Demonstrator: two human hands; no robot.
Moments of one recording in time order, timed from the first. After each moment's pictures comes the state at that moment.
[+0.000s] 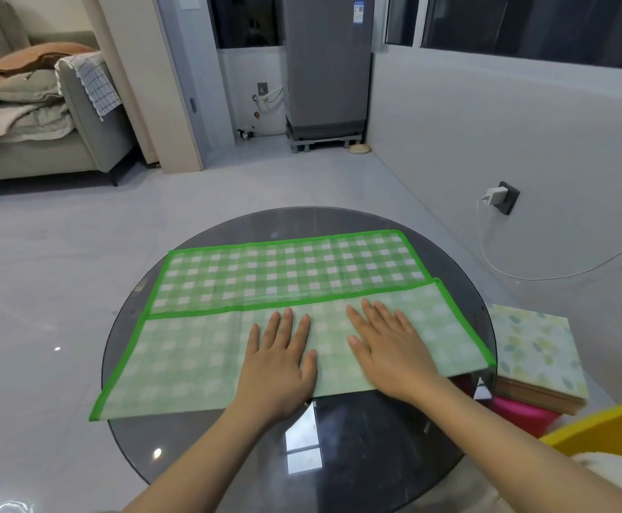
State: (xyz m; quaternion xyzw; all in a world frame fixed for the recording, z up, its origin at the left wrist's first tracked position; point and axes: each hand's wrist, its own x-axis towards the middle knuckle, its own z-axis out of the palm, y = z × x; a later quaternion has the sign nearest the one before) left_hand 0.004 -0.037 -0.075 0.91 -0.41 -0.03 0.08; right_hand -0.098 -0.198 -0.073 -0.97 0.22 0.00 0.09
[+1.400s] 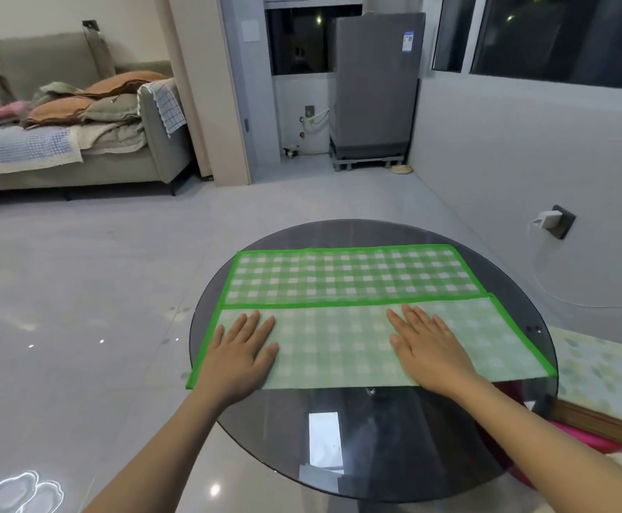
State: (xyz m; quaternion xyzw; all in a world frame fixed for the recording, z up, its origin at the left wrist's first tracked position) left_hand 0.081 0.088 -0.076 0.94 -0.33 -0.03 0.09; right_hand -0.082 -0.178 -0.071 -0.97 0.21 0.01 0.09
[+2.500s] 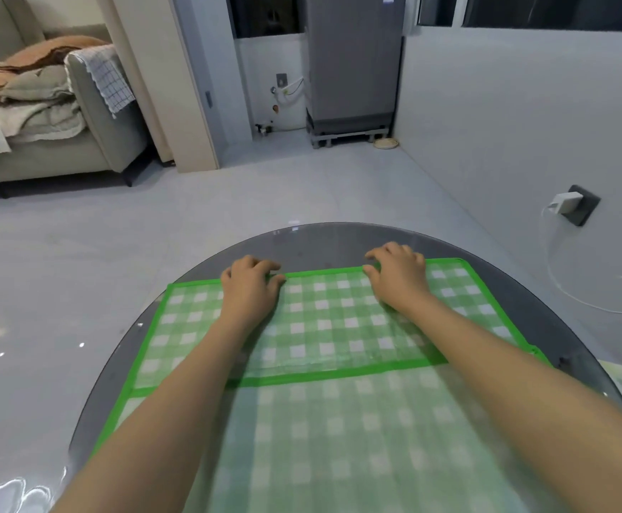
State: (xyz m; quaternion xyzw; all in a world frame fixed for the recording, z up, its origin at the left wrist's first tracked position) left_hand 0.244 -0.119 -0.072 0.92 -0.30 0.07 0.25; right_hand 0.114 -0.318 -0.066 -0.94 0.28 -0.15 0.12
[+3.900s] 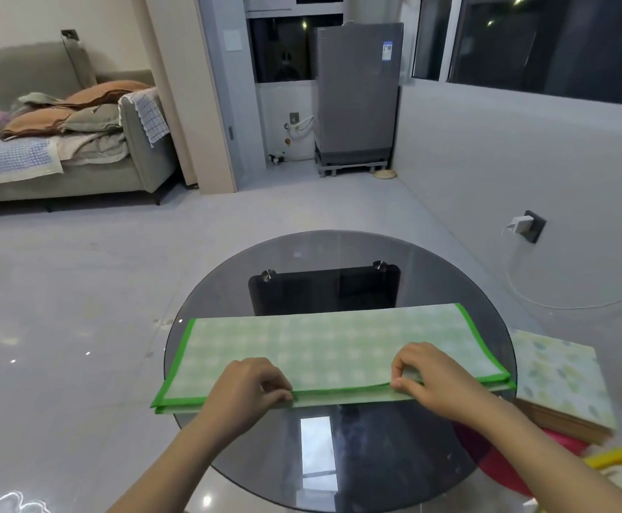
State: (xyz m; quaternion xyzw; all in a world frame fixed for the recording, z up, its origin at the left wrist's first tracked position) left_hand 0.021 0.061 -0.029 0.87 -0.43 -0.06 0.25; right_hand -0.139 -0.192 -0.033 -0.97 0.10 -0.03 0.22
